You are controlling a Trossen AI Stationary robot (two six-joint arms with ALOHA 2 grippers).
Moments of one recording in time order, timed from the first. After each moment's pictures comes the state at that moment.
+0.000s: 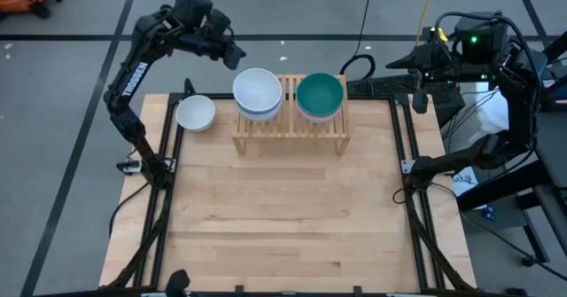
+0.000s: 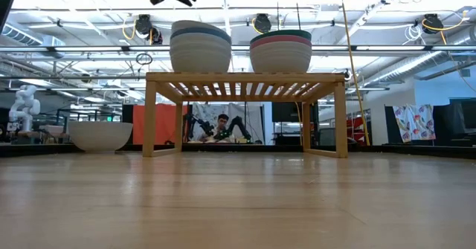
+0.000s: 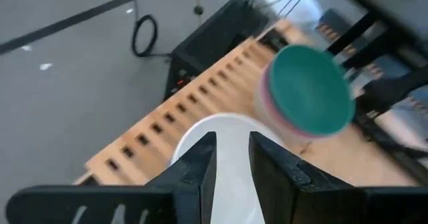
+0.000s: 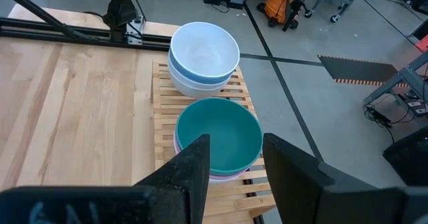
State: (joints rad) left arm 0.76 1.72 2.33 -1.31 0.24 -0.18; right arm -0.65 1.30 2.23 -1.45 -0.26 -0.46
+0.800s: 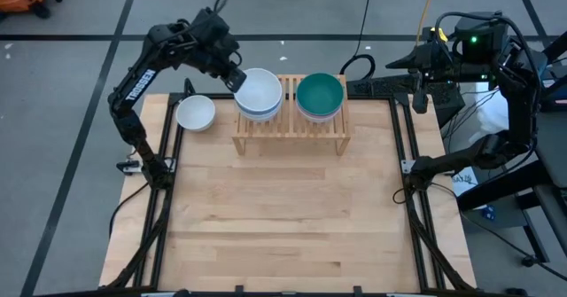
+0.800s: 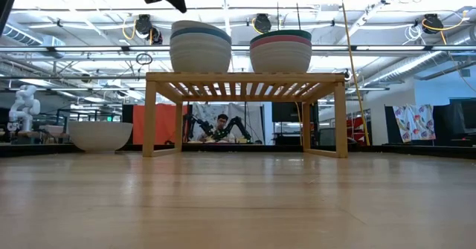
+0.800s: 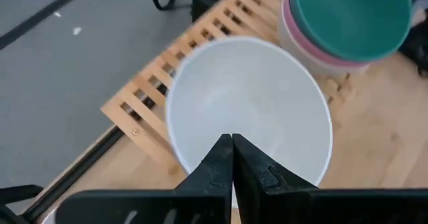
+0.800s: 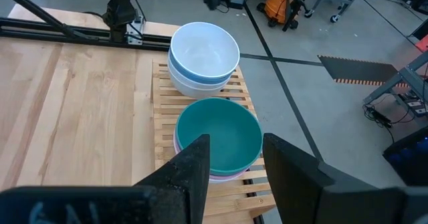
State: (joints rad) left arm 0.63 1.72 2.29 -1.50 0.06 -0.14; right arm -0.65 1.30 2.23 -1.45 -0.26 -0.46
